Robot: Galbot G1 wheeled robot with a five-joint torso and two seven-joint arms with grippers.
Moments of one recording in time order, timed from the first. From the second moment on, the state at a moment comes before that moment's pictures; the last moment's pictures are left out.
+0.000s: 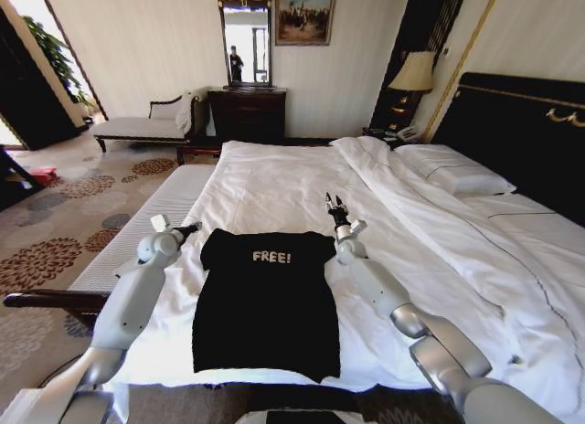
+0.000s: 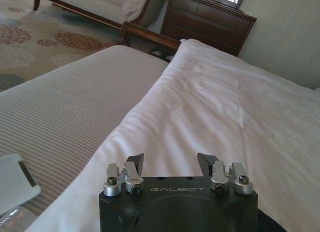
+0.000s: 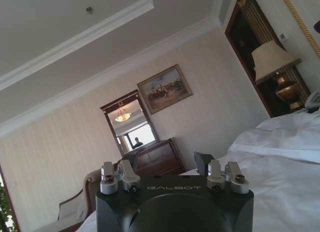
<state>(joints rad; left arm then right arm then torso) 0.69 -0.97 -0.43 -1.46 -1.05 0.59 -0.36 -0.41 1.18 0.00 0.97 1.03 0.40 0.01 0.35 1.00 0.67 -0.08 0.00</state>
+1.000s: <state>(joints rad) 1.29 -0.97 -1.08 -2.00 -1.08 0.57 -0.41 -0.79 0.97 0.13 1.43 1.33 0.04 0.26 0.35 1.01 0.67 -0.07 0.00</state>
